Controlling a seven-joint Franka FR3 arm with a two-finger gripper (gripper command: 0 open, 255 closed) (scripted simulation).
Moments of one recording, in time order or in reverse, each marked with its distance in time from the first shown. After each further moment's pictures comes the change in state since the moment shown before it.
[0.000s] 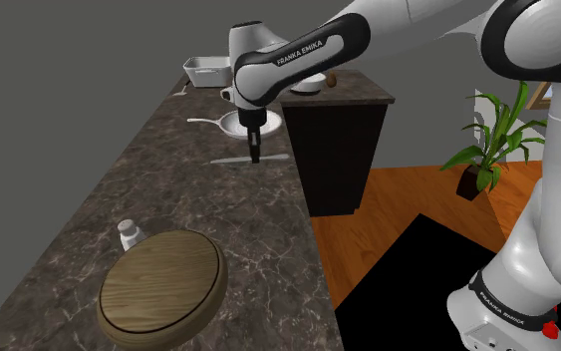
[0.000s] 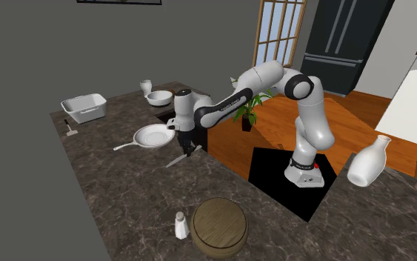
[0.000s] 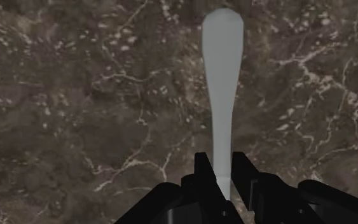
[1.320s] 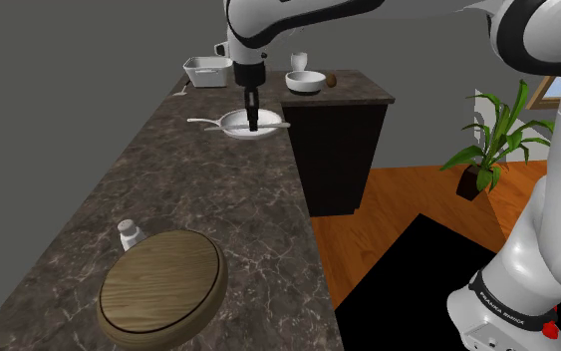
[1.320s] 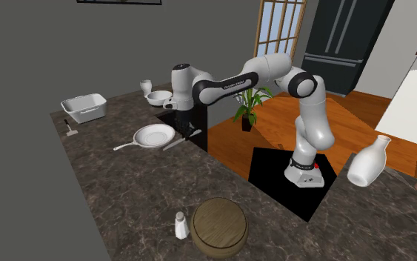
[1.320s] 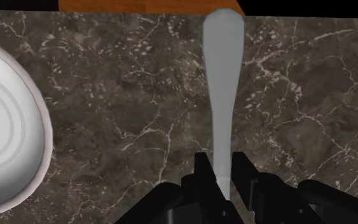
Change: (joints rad) arm 0.001 -0.045 0.002 0.204 0.006 -0.249 -0.010
